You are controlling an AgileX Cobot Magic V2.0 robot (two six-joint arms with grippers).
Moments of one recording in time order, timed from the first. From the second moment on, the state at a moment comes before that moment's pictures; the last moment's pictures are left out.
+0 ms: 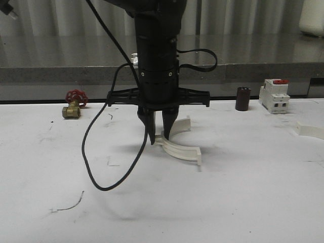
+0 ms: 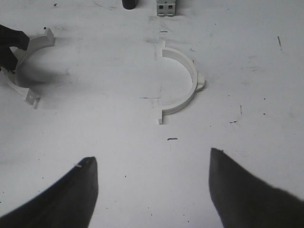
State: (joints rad) left arm -0.69 2.31 -1.99 0.12 1.13 -0.71; right arm 0.03 0.54 -0.67 0.03 0.88 0.07
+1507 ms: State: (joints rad) left arm -0.69 2.09 -2.00 0.13 1.12 -0.34; right arm 0.03 0.54 -0.67 0.03 0.88 0.07
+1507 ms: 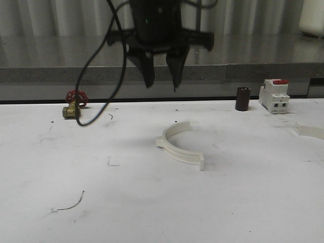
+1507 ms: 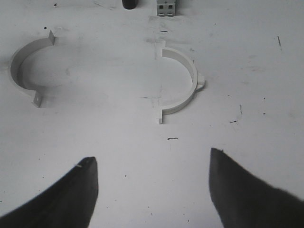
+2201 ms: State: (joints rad) left arm -0.69 1.30 -1.42 0.14 0.88 -0.07; right arm 0.03 0.54 -0.67 0.03 0.88 0.07
